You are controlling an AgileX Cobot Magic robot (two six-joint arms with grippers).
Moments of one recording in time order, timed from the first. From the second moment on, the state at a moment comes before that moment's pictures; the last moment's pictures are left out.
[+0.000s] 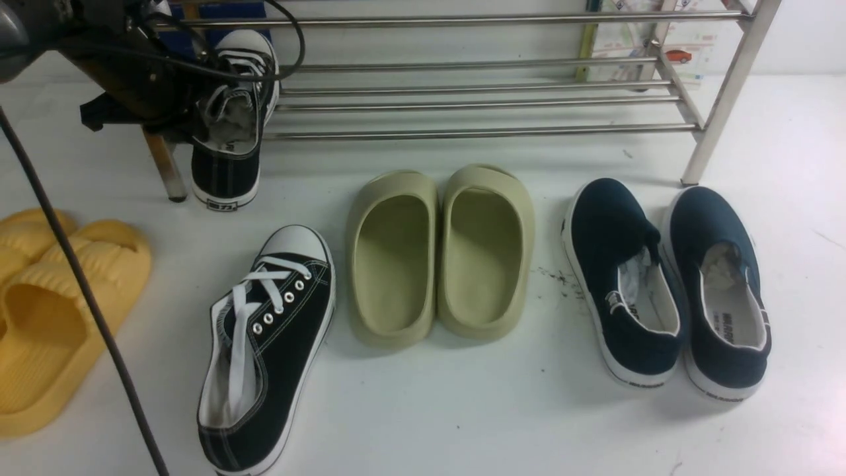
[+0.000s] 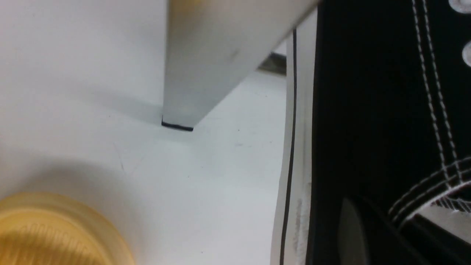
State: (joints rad) right arm -0.04 -0.01 0.02 -0.13 0.38 0.21; left arm 0.02 2.06 -1.88 -0.16 0.87 -0.18
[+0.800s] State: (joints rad) right arm -0.04 -0.01 0.02 -0.13 0.38 0.21; left arm 0.02 1.97 -1.89 -0.11 0.88 -0.18
